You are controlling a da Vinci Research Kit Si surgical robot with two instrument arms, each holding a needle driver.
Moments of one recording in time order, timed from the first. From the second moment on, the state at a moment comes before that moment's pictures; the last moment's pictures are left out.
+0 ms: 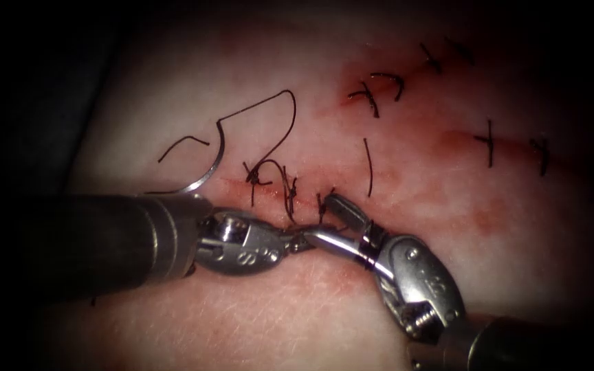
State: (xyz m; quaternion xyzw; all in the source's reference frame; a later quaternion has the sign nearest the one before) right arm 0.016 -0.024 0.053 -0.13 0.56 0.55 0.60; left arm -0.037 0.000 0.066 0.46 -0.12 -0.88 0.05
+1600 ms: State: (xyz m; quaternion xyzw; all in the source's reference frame) right arm 0.012 -0.017 0.059 -0.13 0.46 0.68 0.56; left arm -0.042 0.003 0.069 0.48 -0.12 -0.87 0.04
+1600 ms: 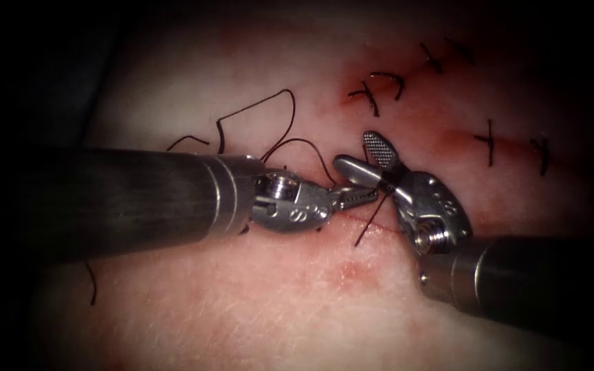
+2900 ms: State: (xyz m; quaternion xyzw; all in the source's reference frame) right arm 0.019 -0.031 0.055 -0.18 0.45 0.62 0.61; left arm -0.039 0.020 0.073 0.47 -0.10 -0.88 -0.02
